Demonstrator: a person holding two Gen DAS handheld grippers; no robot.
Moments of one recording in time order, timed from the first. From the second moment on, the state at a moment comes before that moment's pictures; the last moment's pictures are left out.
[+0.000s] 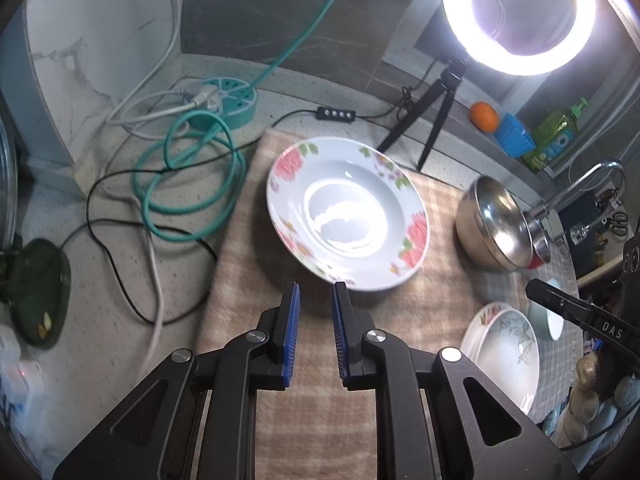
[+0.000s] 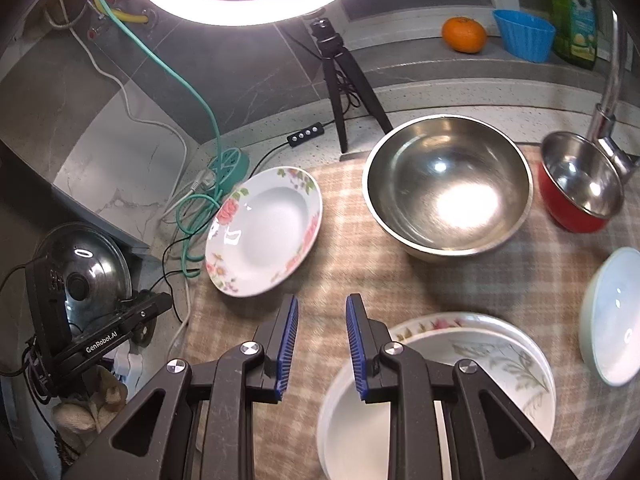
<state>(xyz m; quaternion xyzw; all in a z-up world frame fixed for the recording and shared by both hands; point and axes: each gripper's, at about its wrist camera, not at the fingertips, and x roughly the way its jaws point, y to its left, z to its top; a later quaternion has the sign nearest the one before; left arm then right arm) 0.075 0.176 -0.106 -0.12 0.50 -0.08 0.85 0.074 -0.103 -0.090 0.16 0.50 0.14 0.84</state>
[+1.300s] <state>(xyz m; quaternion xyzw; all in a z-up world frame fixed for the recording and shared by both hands) 0.207 0.199 -0.159 -0.10 0.53 -0.10 0.83 0.186 -0.043 -0.157 0.10 0.57 0.11 0.81</state>
